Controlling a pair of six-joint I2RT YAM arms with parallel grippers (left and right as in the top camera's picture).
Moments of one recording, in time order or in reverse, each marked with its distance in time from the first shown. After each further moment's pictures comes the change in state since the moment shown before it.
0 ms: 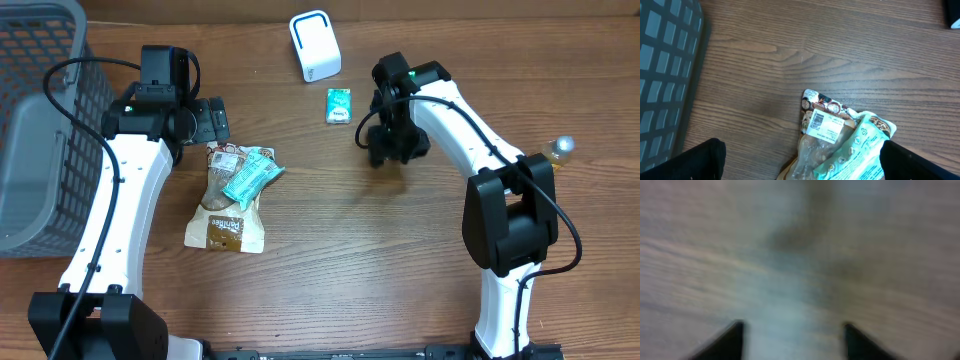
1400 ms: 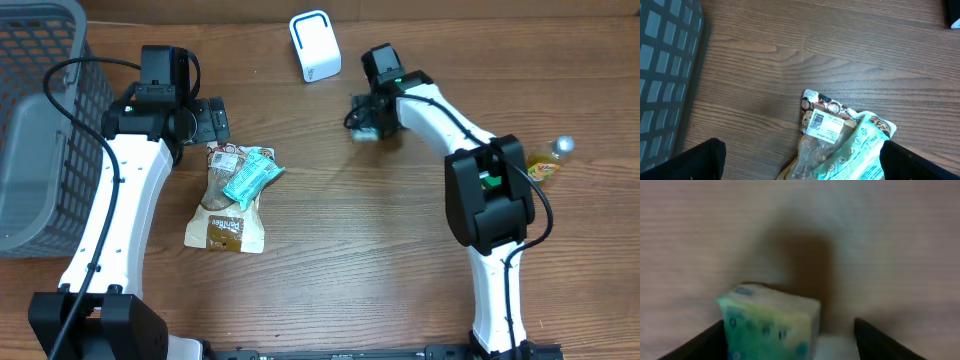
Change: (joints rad) left arm 0.000 0.000 0.000 0.000 0.000 0.000; right arm -0.014 0.169 0.039 0.390 0.127 0.209
